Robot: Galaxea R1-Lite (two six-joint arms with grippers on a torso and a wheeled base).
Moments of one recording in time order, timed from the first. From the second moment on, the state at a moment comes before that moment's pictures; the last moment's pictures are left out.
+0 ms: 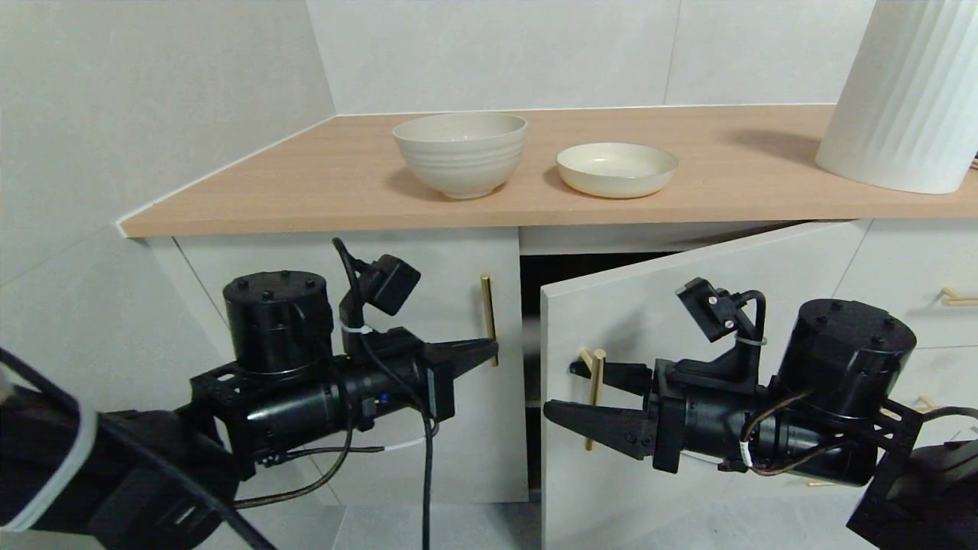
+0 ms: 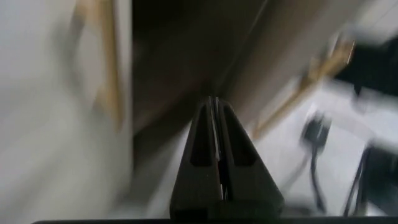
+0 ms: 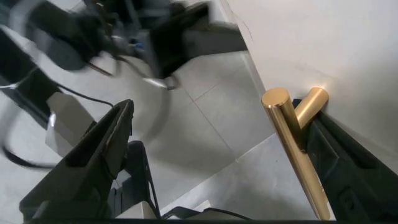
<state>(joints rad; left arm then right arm) -0.51 1.80 -0.64 -0.97 -0.41 -0.19 0.69 1.81 -0.54 -1.27 0.59 0.42</state>
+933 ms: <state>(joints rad) -0.63 2.18 -0.68 -1.54 -0.38 -0.29 0.67 1.80 -0.47 -1.26 0.60 0.28</state>
